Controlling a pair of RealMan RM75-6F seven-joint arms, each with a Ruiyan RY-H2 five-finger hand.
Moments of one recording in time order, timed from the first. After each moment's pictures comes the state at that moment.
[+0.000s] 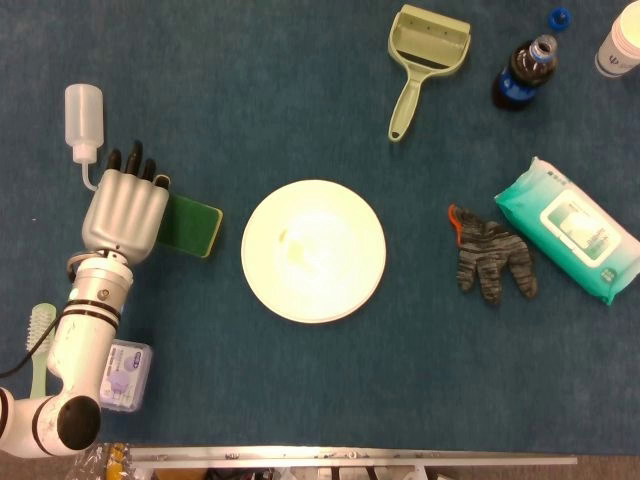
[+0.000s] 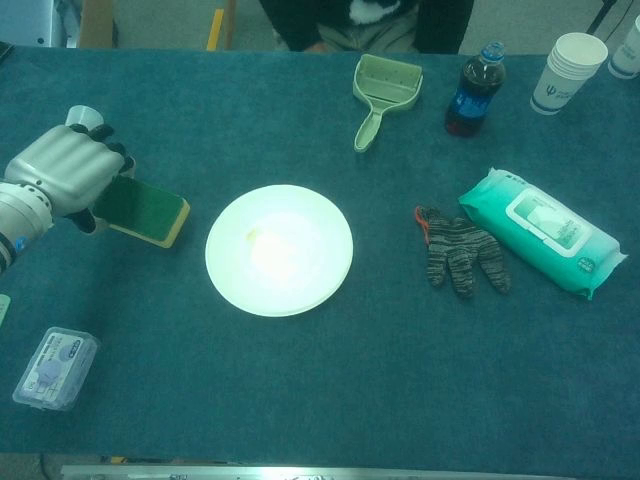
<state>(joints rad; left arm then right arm) -0.76 -1.42 0.12 -1.82 0.71 1.34 1.11 -0.01 -1.05 0.12 -1.46 -1.50 1.60 0.41</state>
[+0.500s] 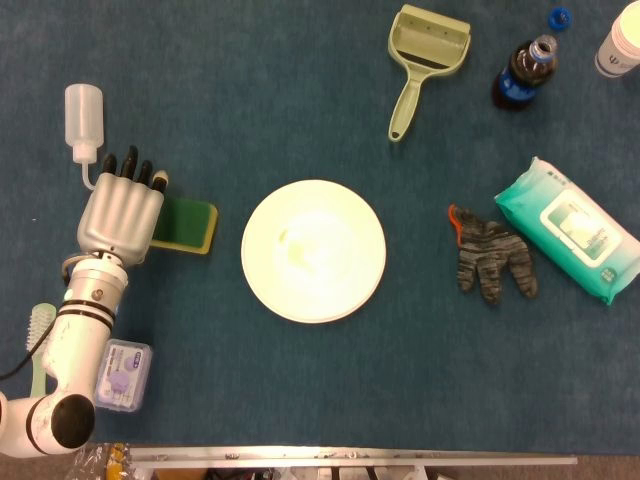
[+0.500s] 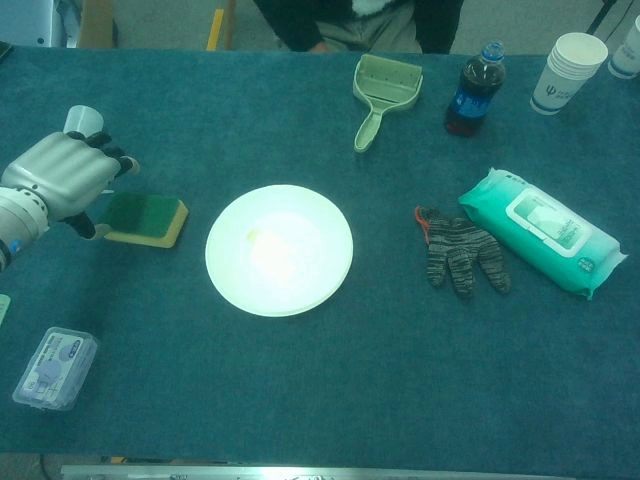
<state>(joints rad) -0.74 -1.40 0.10 -1.81 0.72 1.29 1.09 -0.01 -1.05 0.12 -1.48 -1.50 1.60 0.39</state>
